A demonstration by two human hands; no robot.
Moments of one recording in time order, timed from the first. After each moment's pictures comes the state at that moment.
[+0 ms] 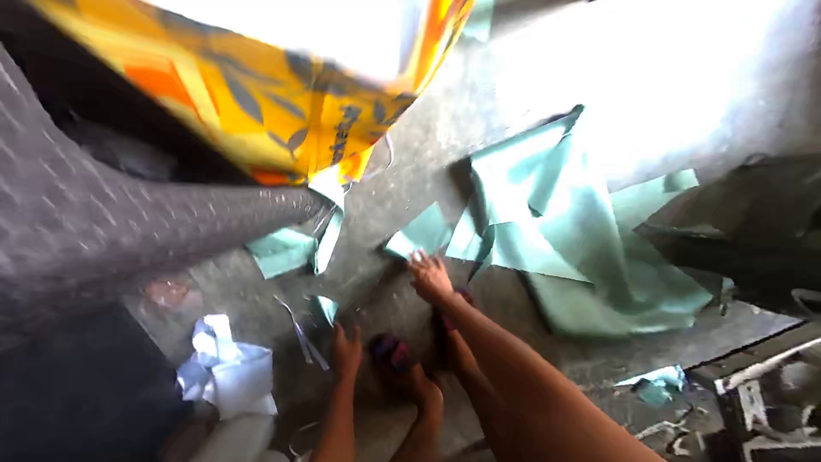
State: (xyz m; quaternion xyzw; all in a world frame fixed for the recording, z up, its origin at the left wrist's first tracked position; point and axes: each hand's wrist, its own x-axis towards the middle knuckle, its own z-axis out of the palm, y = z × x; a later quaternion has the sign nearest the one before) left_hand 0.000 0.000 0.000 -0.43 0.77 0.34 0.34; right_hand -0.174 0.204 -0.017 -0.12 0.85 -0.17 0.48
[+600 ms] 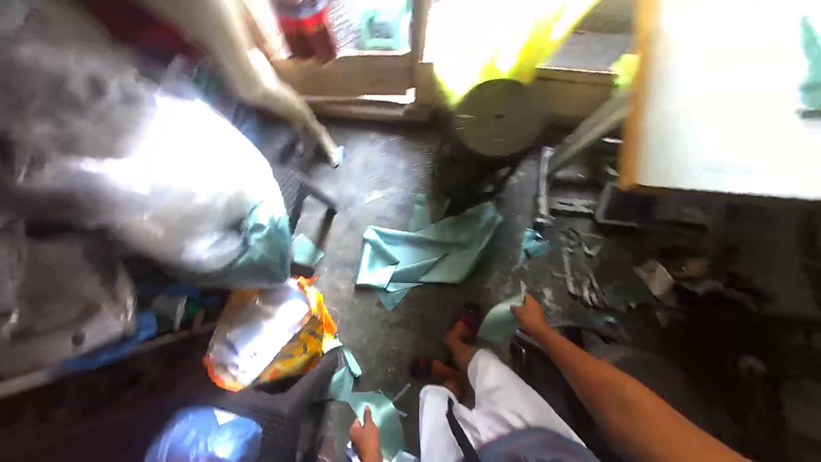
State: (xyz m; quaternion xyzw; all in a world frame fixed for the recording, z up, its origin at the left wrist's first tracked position) left_hand -0.053 0.074 0.521 -0.25 0.87 0.27 0.32; right_hand 0.080 0.502 0.524 0.62 0.65 -0.41 0.18
